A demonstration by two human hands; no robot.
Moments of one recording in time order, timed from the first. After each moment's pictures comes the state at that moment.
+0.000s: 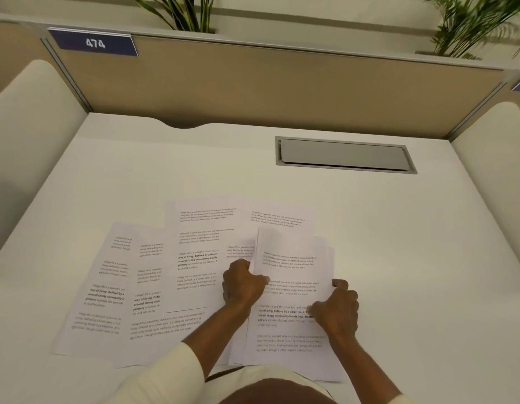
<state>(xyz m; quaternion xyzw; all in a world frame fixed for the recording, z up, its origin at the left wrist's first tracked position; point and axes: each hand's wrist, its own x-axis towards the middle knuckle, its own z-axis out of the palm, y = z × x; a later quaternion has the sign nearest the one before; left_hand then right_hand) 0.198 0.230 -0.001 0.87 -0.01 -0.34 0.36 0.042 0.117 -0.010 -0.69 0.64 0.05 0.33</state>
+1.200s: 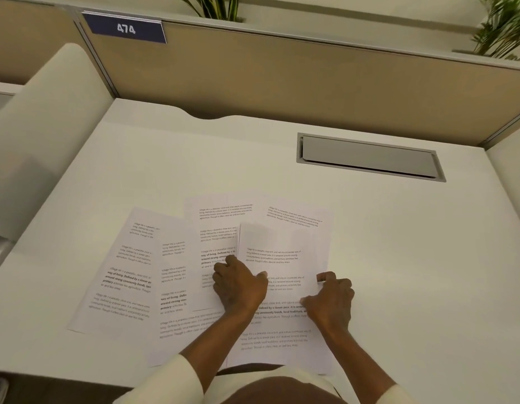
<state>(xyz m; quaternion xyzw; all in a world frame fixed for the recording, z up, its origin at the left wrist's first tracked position) 0.206 0.247 -0.002 0.94 0.00 -0.27 0.19 0.080 0.128 -0.018 -0.77 0.57 0.08 0.29</state>
